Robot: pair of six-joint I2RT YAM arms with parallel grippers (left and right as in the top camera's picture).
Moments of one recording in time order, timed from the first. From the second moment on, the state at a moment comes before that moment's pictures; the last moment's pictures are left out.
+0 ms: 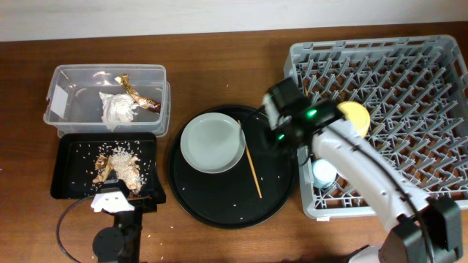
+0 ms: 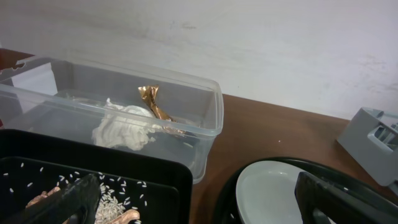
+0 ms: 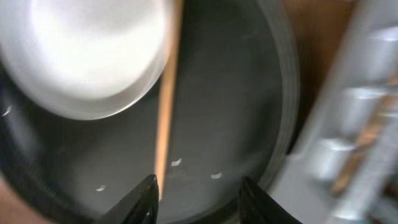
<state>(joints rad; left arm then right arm) 0.06 0.01 0.02 -0.08 0.05 -0.22 0.49 1.62 1.30 -0.98 -0.10 0.18</state>
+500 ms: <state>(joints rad) 0.06 0.01 0.02 -0.08 0.05 -0.22 0.60 1.73 1.03 -0.80 -0.02 0.34</state>
